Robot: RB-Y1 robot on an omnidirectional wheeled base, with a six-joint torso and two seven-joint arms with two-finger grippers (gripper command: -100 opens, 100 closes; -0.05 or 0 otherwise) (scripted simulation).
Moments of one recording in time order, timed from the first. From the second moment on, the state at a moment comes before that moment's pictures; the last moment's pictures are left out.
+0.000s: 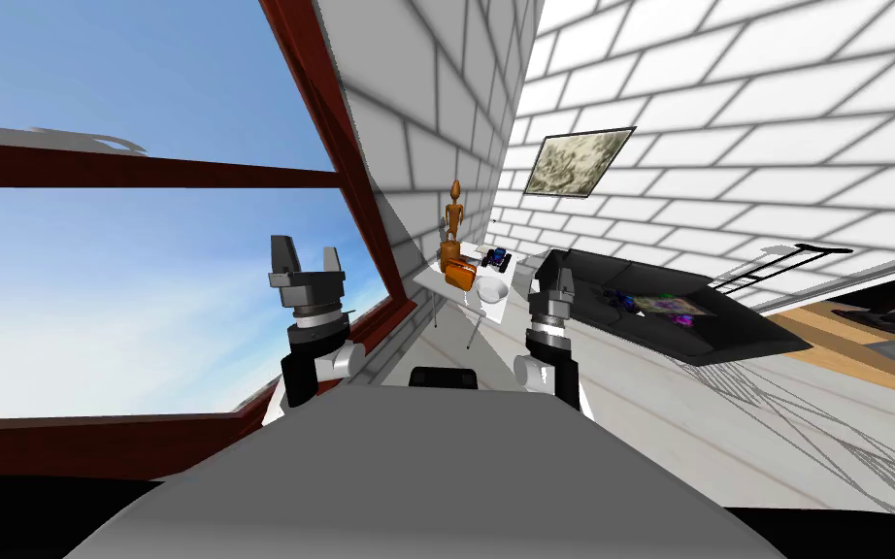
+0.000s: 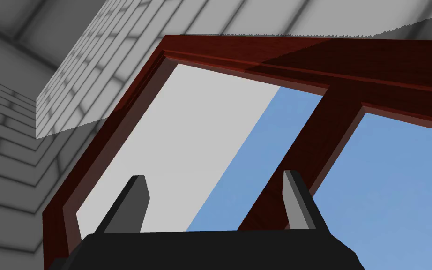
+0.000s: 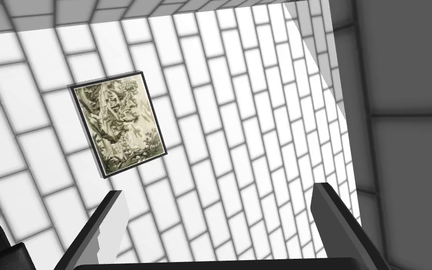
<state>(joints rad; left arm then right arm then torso) 0.45 0.02 0.07 -2.36 0.04 -0.59 -0.02 0.50 0.03 -0.01 -2.25 -0.07 -0.41 0.05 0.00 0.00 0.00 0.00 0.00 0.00</state>
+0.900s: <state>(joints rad) 0.45 0.02 0.07 -2.36 0.04 -0.59 -0.02 0.35 -0.13 -0.03 -2.19 -0.14 -0.32 0.25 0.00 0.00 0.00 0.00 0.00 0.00</state>
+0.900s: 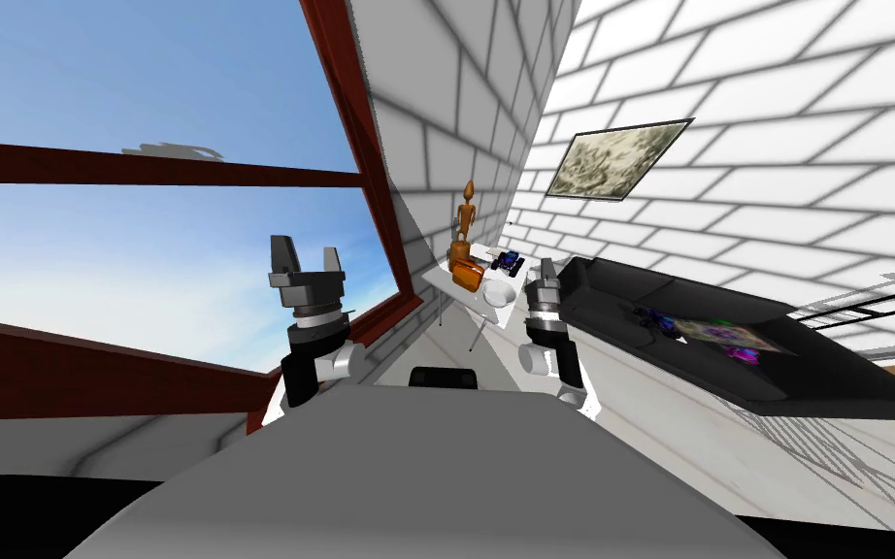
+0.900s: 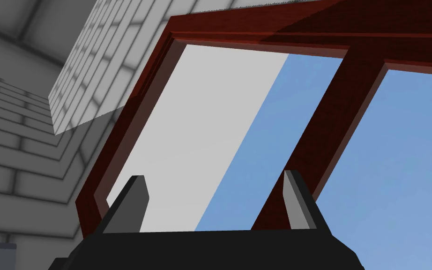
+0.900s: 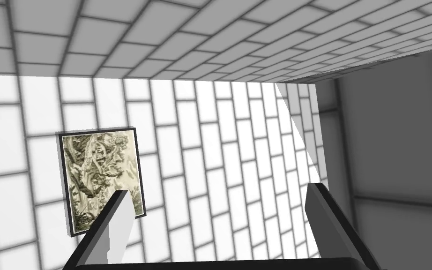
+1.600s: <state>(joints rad) 0.45 0.02 0.07 -2.36 0.04 -0.59 -0.02 0.22 -0.23 -0.05 -2.12 -0.22 -0.21 0.44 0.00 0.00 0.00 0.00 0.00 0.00</state>
